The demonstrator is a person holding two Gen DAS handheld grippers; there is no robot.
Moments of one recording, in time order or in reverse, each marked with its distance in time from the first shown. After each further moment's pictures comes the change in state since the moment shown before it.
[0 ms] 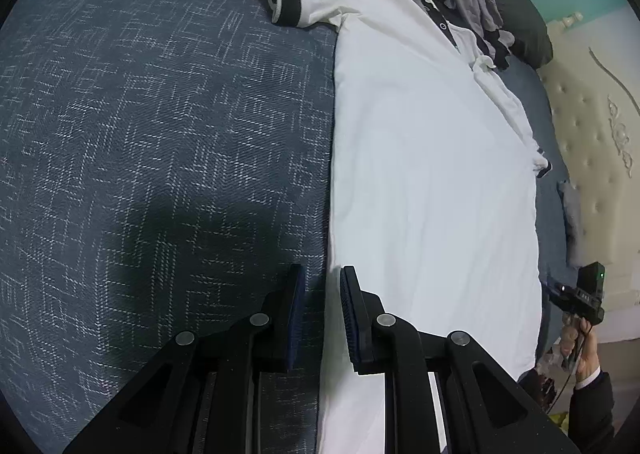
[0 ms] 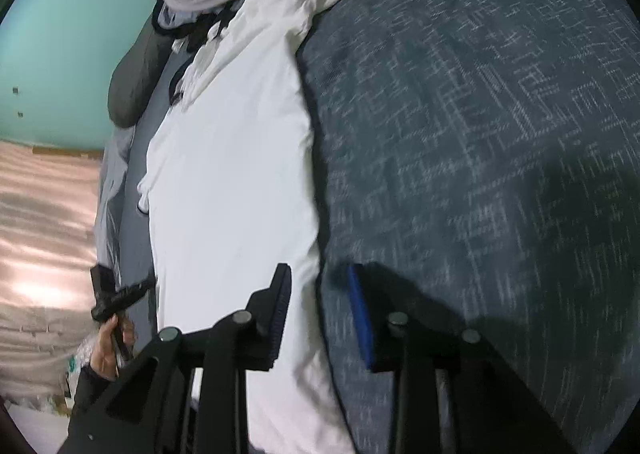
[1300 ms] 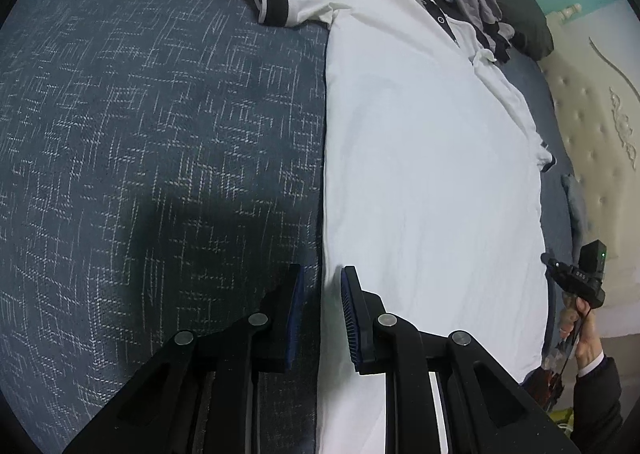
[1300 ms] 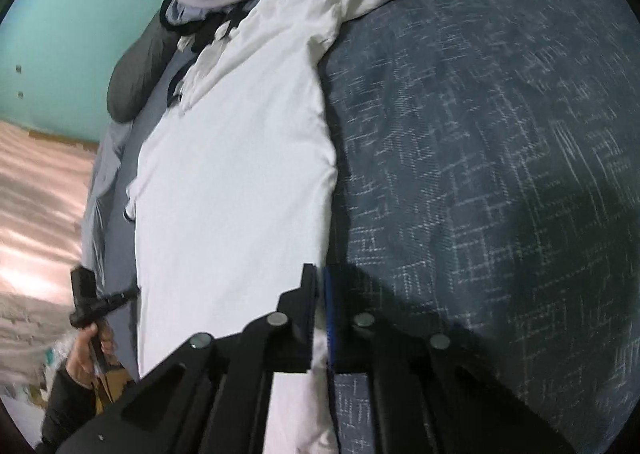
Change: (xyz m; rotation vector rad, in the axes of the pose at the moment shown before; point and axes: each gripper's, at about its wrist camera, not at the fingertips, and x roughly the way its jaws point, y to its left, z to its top) left arm 0.016 -0.008 0.011 0.020 0.009 0.023; right arm 0.029 0.009 0.023 -0.061 -0.075 -0.045
